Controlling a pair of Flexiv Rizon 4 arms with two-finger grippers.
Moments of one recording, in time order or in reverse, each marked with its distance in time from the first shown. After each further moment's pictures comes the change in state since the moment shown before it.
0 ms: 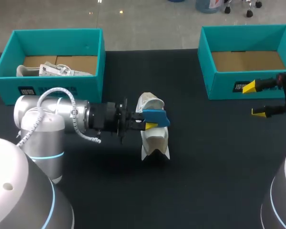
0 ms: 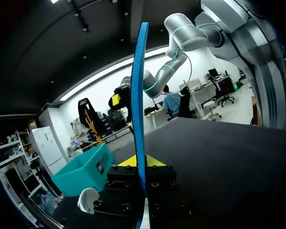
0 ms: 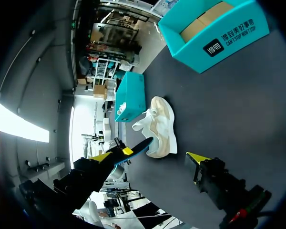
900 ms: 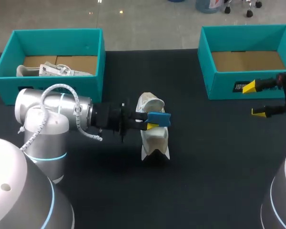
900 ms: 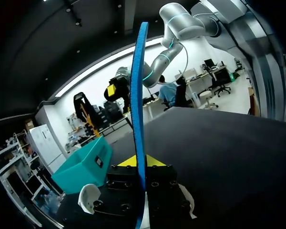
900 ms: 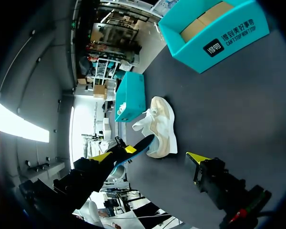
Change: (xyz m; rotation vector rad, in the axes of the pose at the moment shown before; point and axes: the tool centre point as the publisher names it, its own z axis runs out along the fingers) left arm -0.001 0.013 0.003 -0.092 0.033 0.044; right arm 0.000 0.000 0.000 0.000 0.000 0.000
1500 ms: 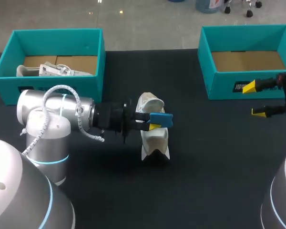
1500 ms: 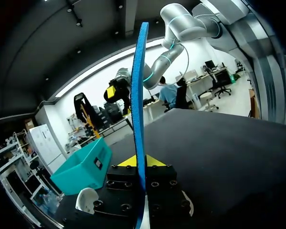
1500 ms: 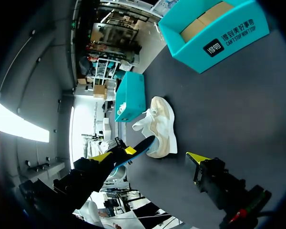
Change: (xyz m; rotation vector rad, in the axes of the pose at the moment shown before) left arm 0.002 -0.006 0.006 0.014 -0.001 -0.013; right arm 0.000 0.000 0.000 0.000 0.000 0.000
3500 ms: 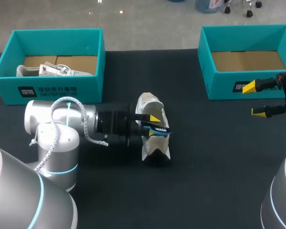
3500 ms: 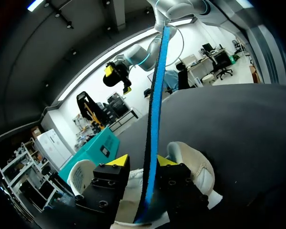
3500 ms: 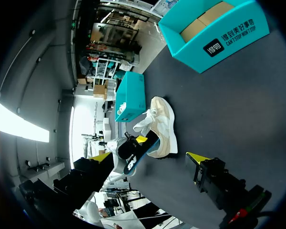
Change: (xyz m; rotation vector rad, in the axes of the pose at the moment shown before) left arm -0.007 0.066 0.006 -0.074 -0.063 0.131; right arm 0.000 0.000 0.000 0.000 0.000 0.000
